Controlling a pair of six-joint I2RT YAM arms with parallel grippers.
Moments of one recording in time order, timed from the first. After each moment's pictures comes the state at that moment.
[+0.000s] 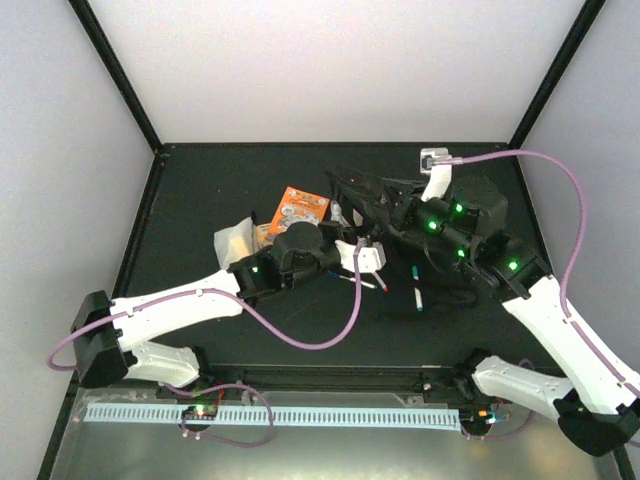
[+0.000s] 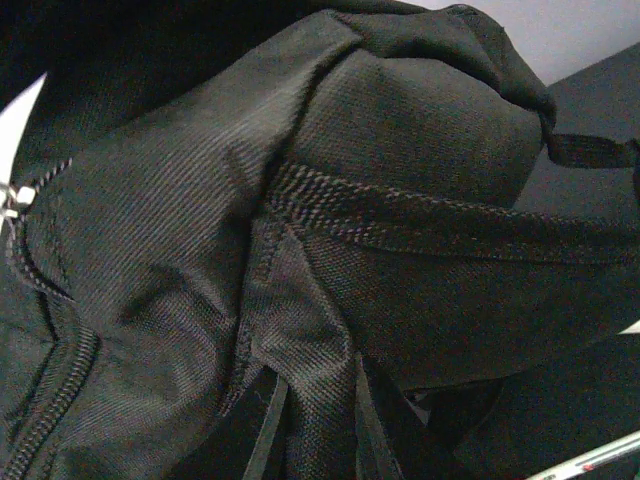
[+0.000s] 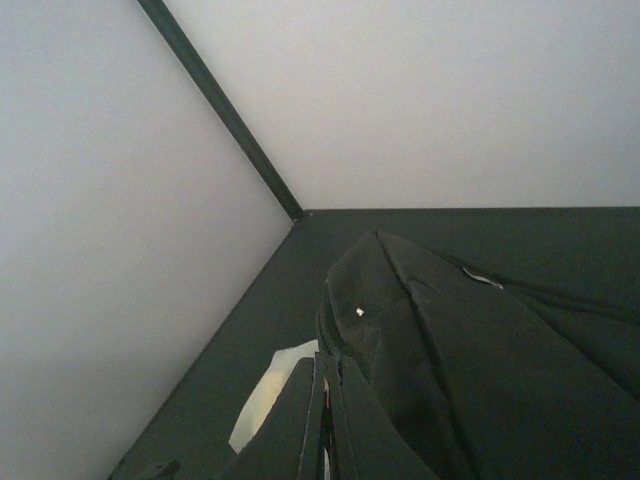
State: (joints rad) left arm -1.08 1.30 1.03 0.09 -0.12 0.78; right arm 0.66 0.99 1.24 -0.43 -0.02 0.49
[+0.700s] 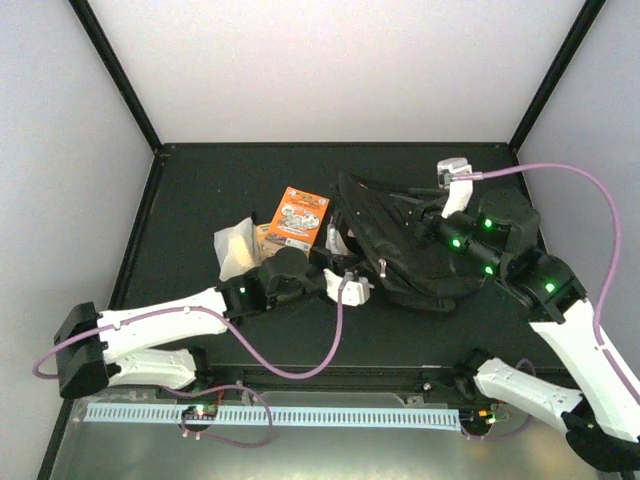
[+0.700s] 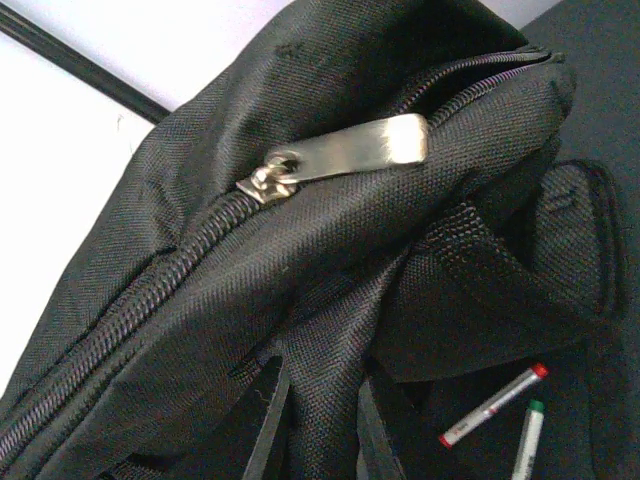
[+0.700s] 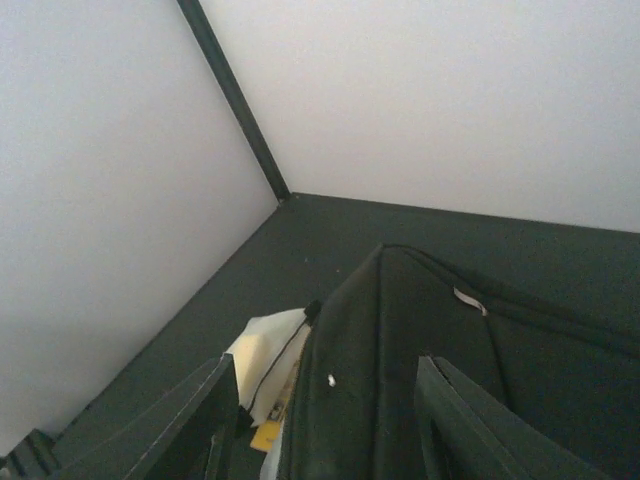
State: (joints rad) left arm -1.13 1.19 0.86 0.11 -0.08 0.84; right arm 0.67 0.91 1.29 -0.58 -0.04 0.37
